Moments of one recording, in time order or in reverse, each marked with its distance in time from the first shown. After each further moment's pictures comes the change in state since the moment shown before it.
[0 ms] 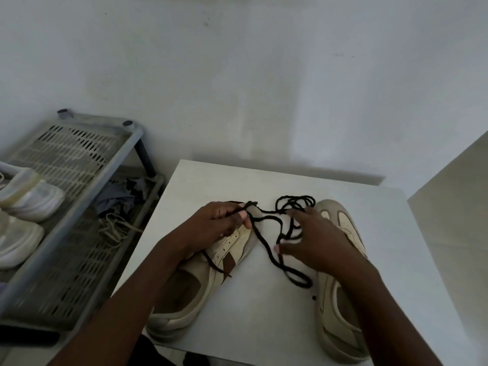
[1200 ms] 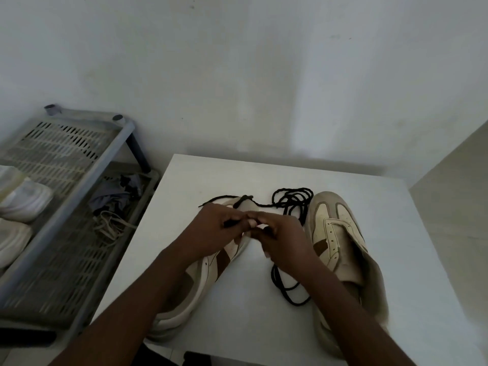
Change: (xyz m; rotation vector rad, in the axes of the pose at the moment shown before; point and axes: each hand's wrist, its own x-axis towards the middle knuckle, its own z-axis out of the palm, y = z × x) left_hand 0.017 -0.024 0.023 0.319 0.149 0.146; right_hand 0.019 -0.009 0.047 0.612 0.187 -0.395
